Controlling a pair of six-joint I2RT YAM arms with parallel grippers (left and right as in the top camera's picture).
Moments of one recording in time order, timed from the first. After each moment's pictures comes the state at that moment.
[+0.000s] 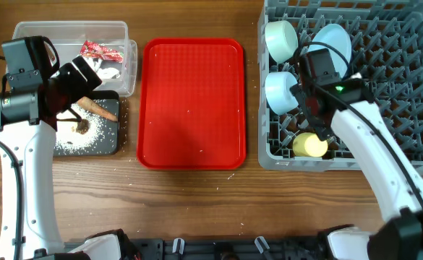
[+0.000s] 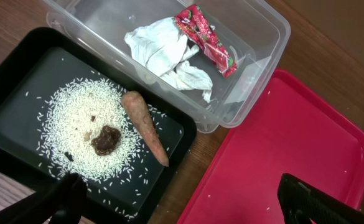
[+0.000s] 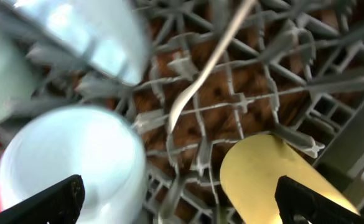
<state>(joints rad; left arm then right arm) 0.19 1.39 1.37 -0.92 -0.02 -0.42 0.24 1.51 1.21 -0.97 0.31 1.24</state>
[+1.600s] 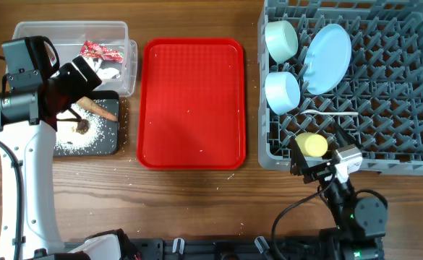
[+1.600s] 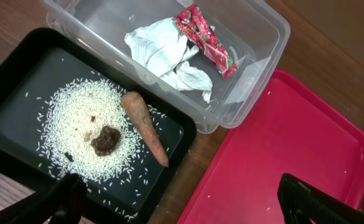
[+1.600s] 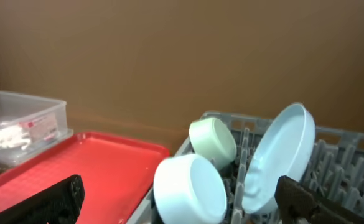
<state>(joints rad) 0.19 1.39 1.37 -0.92 -0.02 -0.42 0.12 0.05 0.08 0.05 -0.18 -0.02</state>
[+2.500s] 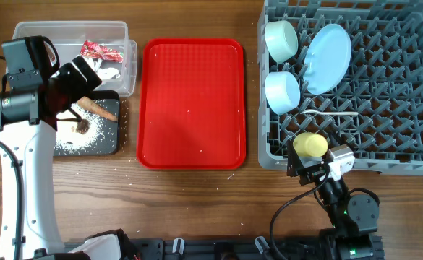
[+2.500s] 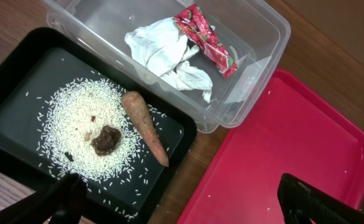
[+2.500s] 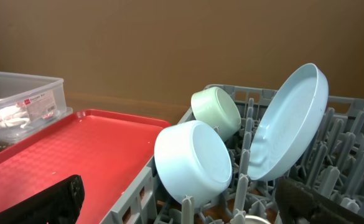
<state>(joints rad) 0.19 1.39 1.37 -0.92 -0.02 -0.42 0.12 0.02 0.01 0.01 -0.18 -0.01</state>
